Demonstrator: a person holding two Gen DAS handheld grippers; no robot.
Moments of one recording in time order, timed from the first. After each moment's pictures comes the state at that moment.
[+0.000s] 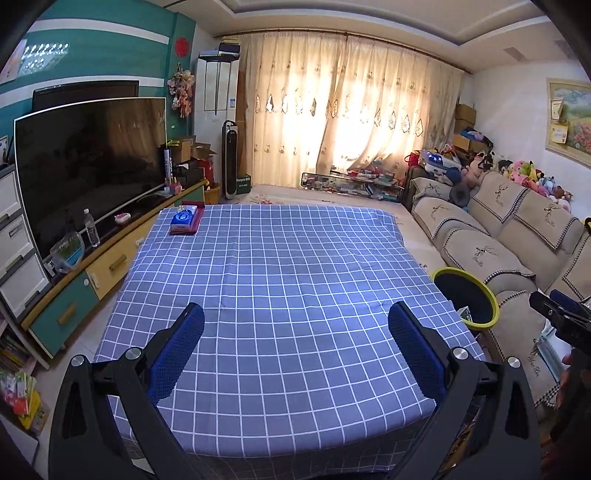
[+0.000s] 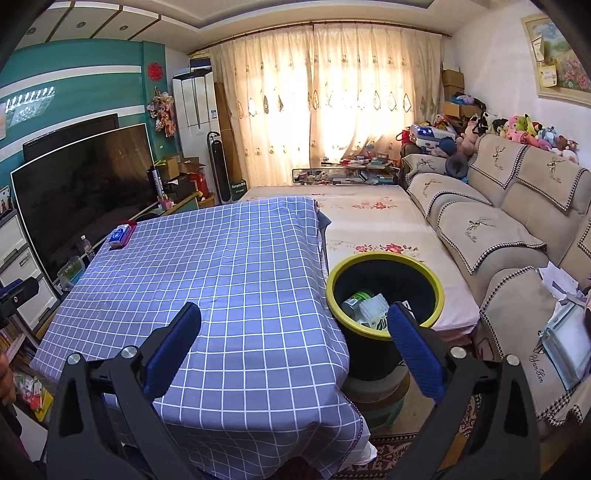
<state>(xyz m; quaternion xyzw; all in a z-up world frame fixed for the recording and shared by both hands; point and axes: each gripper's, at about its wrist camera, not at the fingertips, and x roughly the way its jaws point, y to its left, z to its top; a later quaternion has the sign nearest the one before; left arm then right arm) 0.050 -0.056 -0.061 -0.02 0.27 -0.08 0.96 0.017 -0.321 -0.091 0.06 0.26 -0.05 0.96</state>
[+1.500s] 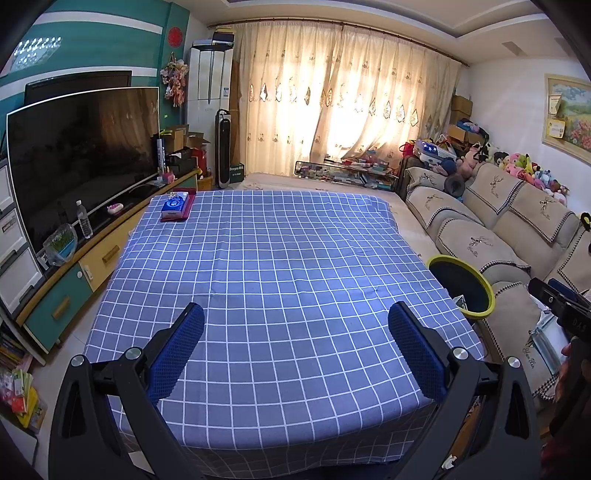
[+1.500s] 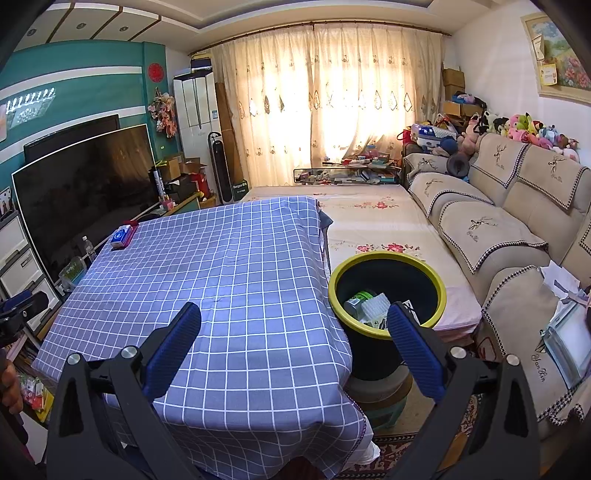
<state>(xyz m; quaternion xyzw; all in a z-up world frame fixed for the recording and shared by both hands) 0.062 -0.063 -0.075 -0.02 0.29 -0.10 0.95 0.018 -0.320 -0.095 0.06 0.26 -0.05 0.96</state>
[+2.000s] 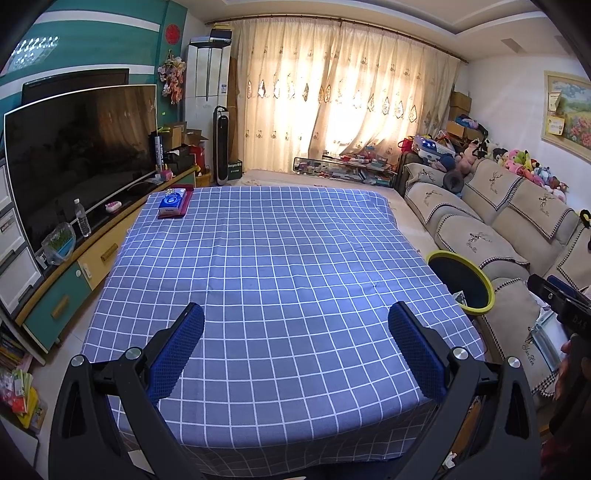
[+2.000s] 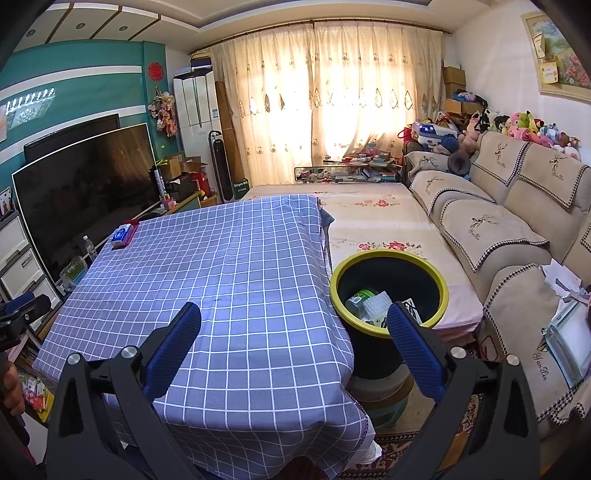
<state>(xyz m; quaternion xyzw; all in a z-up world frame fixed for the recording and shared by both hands) 0.064 -0.065 -0.078 -0.02 0.30 -0.10 0.95 0.020 -0.318 -0.098 0.06 0.26 -0.05 0.96</state>
